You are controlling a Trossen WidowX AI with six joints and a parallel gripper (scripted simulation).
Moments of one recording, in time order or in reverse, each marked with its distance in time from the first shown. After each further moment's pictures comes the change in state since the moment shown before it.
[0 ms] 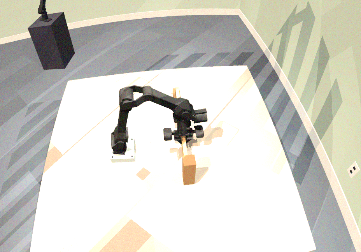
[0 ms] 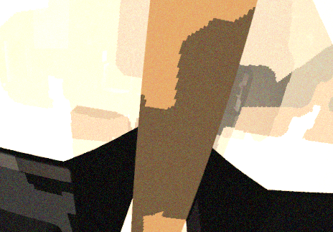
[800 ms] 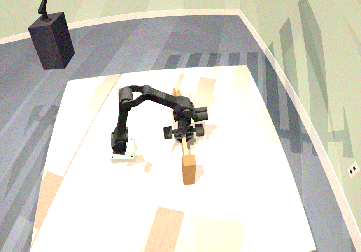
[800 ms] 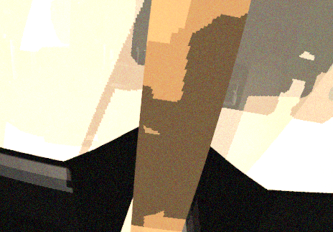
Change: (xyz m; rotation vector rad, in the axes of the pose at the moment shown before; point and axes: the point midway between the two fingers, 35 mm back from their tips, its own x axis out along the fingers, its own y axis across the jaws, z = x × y) arm -0.011 -0.001 0.000 -0.003 0.001 0.004
